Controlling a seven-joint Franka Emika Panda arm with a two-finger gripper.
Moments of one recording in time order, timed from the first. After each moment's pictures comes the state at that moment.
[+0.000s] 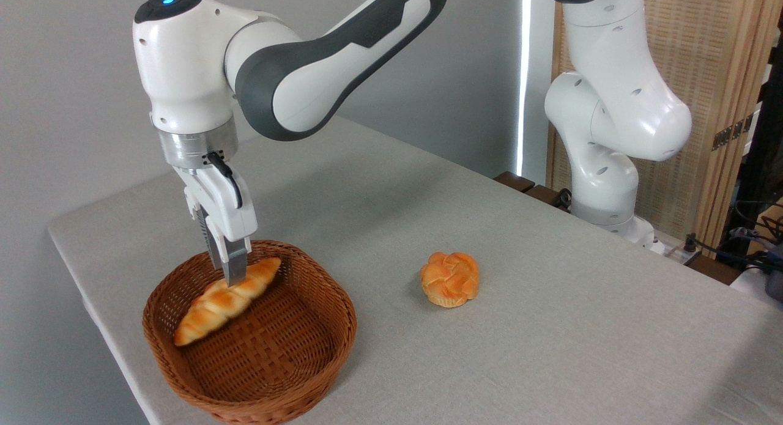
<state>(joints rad) -0.07 0.27 -0.17 -1.64 -0.11 2.00 0.64</state>
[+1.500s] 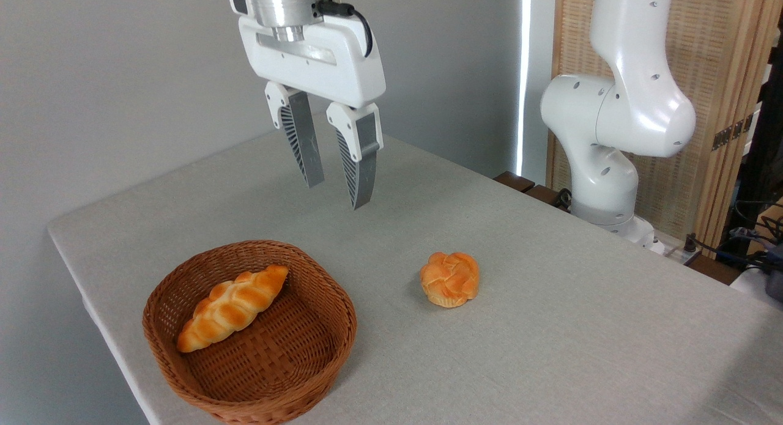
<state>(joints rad) 0.11 -0.10 -0.18 -1.72 -0.01 1.63 0.64</state>
